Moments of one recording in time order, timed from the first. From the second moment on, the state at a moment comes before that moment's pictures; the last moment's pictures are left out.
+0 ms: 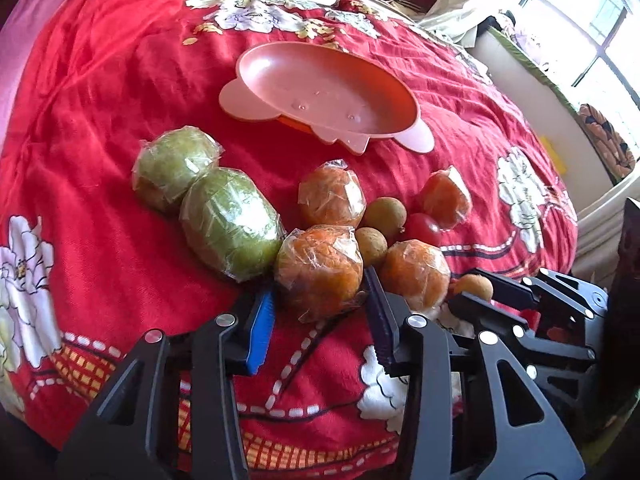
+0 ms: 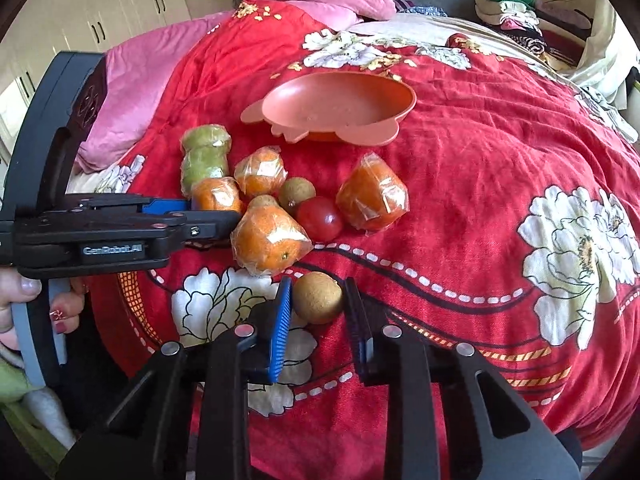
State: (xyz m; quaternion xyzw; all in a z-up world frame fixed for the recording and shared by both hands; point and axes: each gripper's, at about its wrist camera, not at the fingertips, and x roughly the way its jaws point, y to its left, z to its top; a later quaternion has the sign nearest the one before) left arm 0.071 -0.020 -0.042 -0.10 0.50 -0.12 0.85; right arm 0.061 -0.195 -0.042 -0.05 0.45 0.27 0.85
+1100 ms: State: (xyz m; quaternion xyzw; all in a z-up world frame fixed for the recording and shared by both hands) left arm 0.138 -0.001 0.014 -0.07 0.46 -0.09 0.88; right arm 0.143 -0.186 0.013 -0.05 0.39 0.28 0.87
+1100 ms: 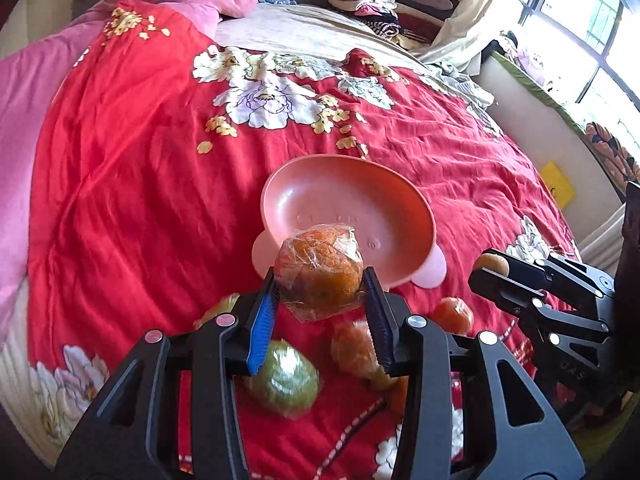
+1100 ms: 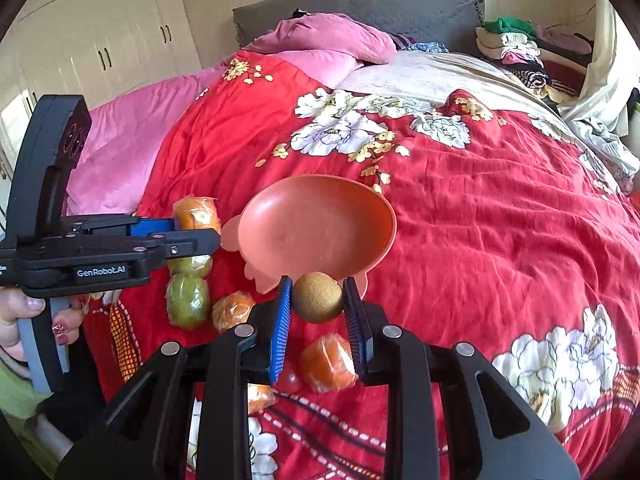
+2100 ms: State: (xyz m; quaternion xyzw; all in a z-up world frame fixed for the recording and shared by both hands) left arm 0.189 -0.009 -0.013 -0.06 0.49 -0.11 0.86; right arm 0.185 -0.162 -0.010 -0.08 0.42 0.29 0.86
